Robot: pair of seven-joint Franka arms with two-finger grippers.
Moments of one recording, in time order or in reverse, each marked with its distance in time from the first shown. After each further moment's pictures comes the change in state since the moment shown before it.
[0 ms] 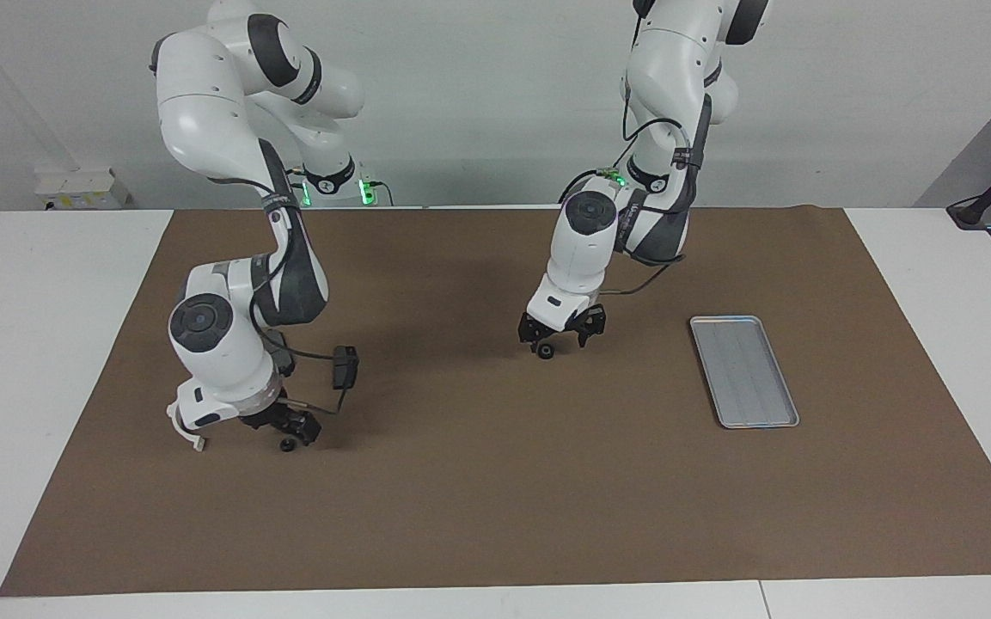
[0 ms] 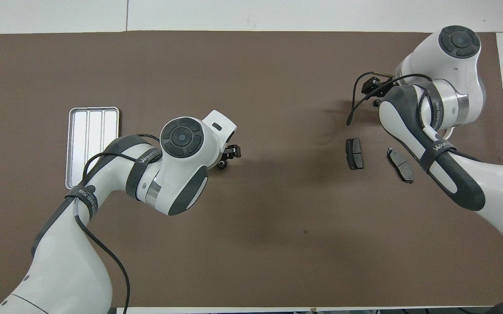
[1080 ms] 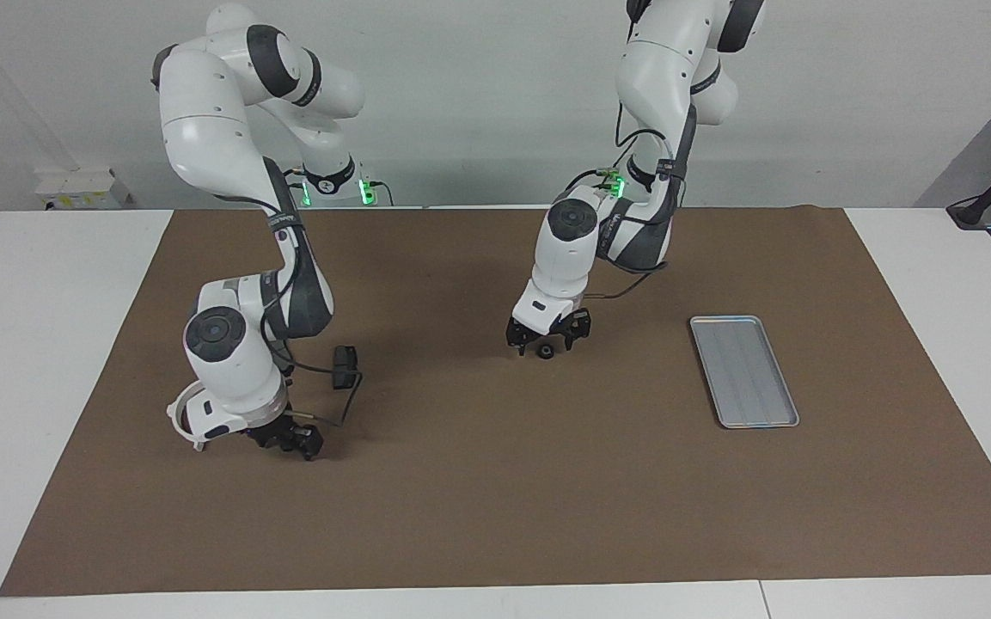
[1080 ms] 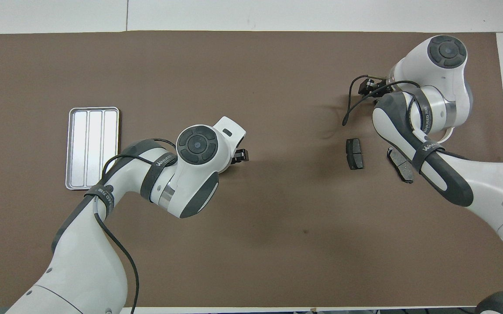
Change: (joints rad) left arm -0.038 0.039 0.005 -0.005 0.018 0.034 -0.051; right arm -0.001 0.044 -0.001 -0.013 -0.028 0.090 0.000
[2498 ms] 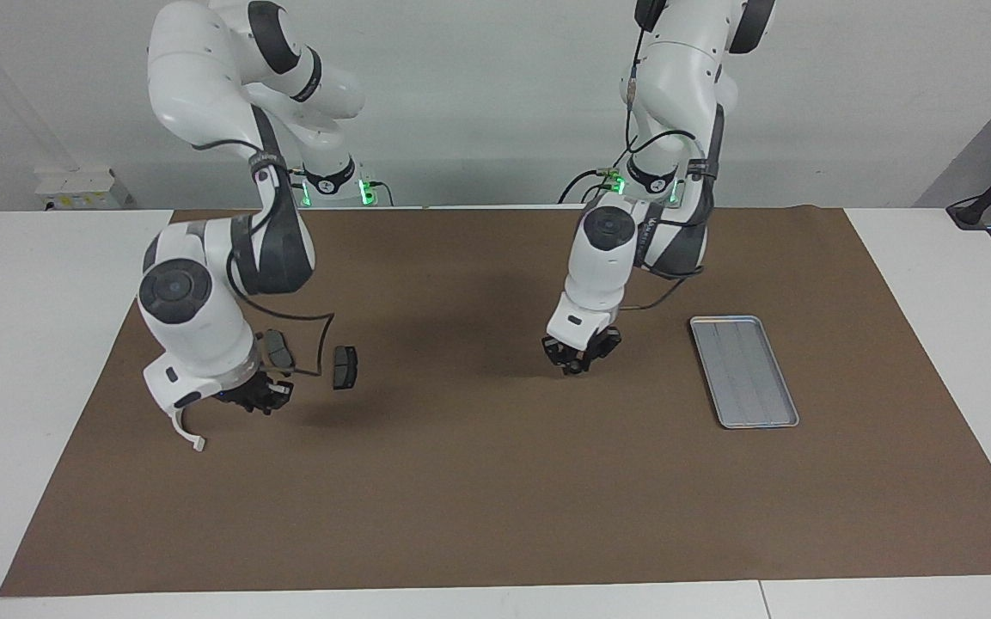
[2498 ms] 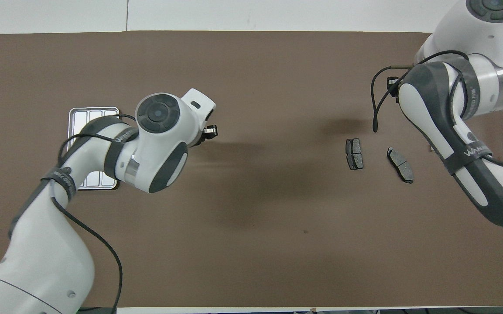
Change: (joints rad) left arm 0.147 -0.006 0.035 0.139 0.030 -0.130 0.149; right arm -0.010 -0.171 0.084 0.180 0.009 -0.508 -0.208
